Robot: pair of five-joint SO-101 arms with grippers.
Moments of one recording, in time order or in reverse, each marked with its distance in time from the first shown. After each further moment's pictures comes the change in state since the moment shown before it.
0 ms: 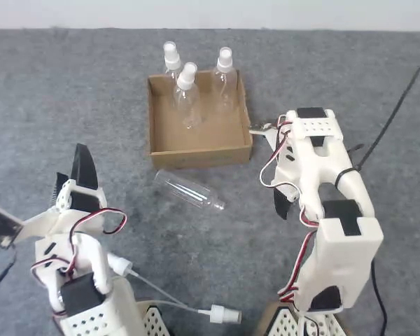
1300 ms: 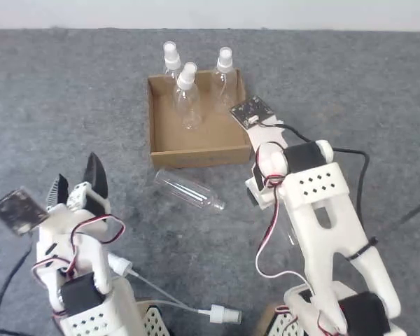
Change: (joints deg) left arm 0.0 0.0 0.0 3.0 -24.9; right arm -13.9 -42.0 22.2 -11.7 -20.9
